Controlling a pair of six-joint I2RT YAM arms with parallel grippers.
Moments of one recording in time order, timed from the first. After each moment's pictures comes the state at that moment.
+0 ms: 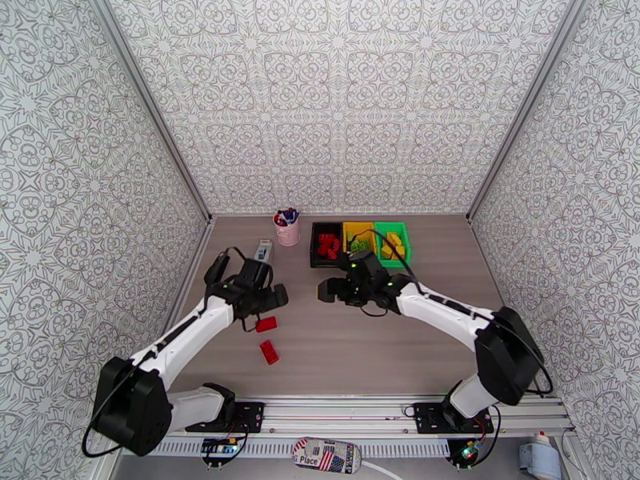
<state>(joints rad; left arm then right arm) -0.34 1.24 0.80 -0.70 -0.10 -0.68 0.74 1.63 1.11 -0.28 -0.38 0.73</state>
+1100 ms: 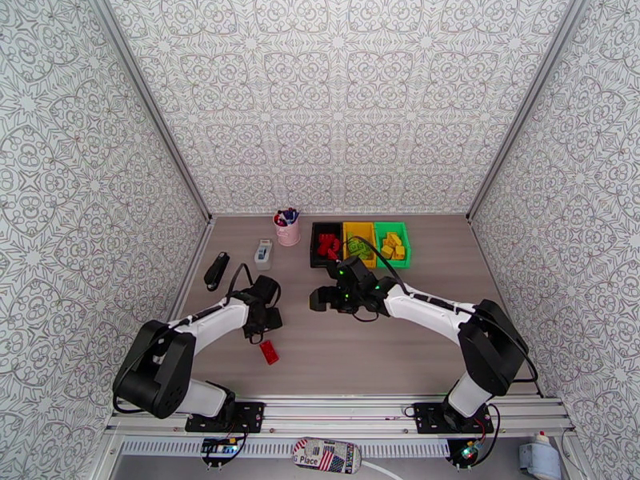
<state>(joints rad) -0.37 1.46 0.72 -0.61 -0.13 -0.70 0.78 1.67 1.12 -0.30 -0.37 0.73</state>
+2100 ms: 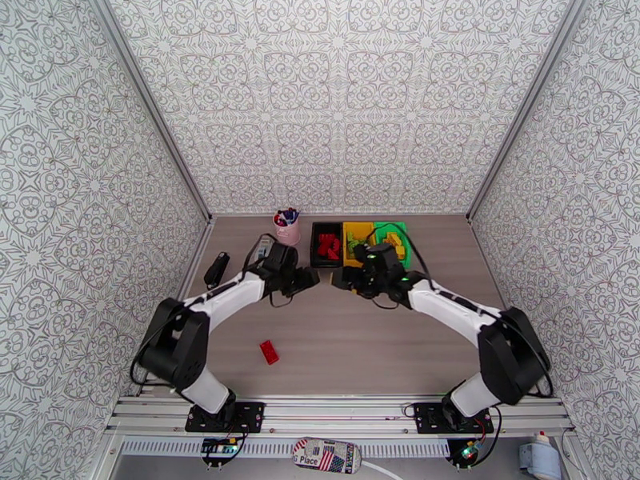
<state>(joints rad) -0.42 1.70 1.16 -0.35 0.27 -0.78 0.52 1.51 1.00 -0.17 -0.49 0.79</state>
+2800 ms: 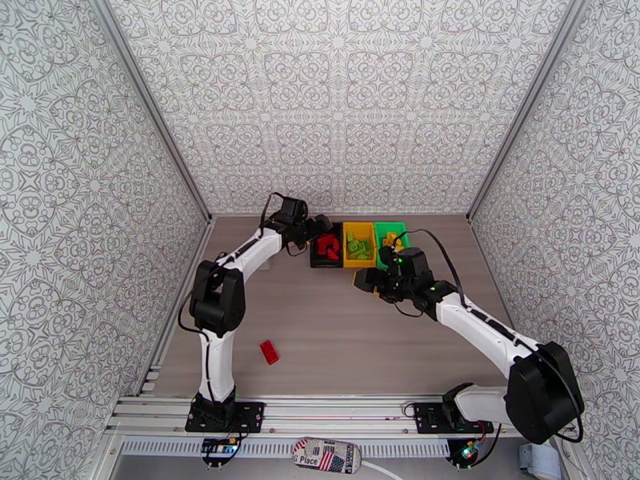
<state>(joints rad) -0.36 2.09 1.77 -0.43 0.26 -0.81 0.43 1.34 0.89 -0.24 -0.50 0.76</state>
